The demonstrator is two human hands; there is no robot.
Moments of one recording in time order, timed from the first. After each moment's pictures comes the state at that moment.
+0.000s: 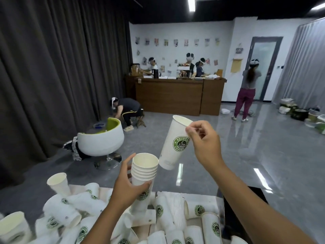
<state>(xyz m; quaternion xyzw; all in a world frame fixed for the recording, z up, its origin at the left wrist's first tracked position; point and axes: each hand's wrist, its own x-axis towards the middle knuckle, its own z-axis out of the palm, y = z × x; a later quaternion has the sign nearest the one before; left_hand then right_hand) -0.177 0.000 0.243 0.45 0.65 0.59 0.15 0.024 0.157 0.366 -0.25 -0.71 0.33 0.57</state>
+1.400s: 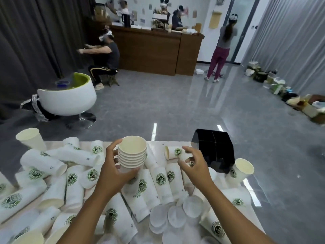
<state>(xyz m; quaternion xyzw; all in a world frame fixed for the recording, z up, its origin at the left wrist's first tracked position) -0.142 -0.096 0.167 0.45 0.64 0.58 0.23 0.115 0.045 0.153 -0.45 -0.72 0.38 0.37</state>
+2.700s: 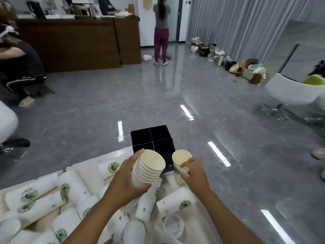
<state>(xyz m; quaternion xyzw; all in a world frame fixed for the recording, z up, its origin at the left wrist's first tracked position) 0.093 0.119 0.131 0.68 0.57 0.36 0.30 0.375 0.183 0.039 -0.64 -0.68 0.23 0.27</state>
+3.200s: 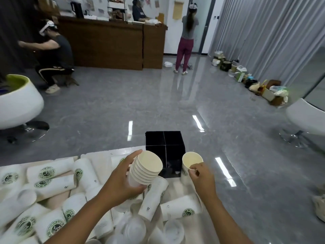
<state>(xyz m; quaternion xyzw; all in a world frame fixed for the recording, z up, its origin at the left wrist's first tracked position) 0.057 0.090 0.134 0.63 0.59 0.40 0.31 0.360 0.195 0.059 -0.62 -0.69 0.14 0.34</state>
